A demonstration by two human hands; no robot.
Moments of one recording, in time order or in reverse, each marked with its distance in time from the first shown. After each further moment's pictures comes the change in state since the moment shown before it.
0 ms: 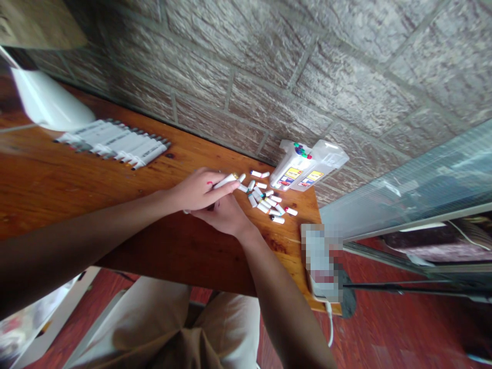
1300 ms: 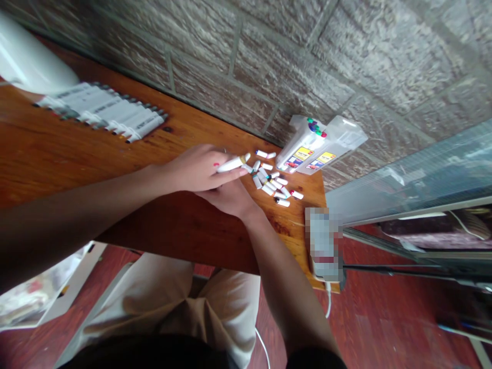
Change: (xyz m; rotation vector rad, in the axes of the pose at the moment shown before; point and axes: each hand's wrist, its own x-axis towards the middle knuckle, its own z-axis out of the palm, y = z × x) left_hand 0.002 0.005 -0.002 0.196 -0.116 -0.025; right_hand -0.002 0.002 -0.005 -0.191 -0.024 -0.060
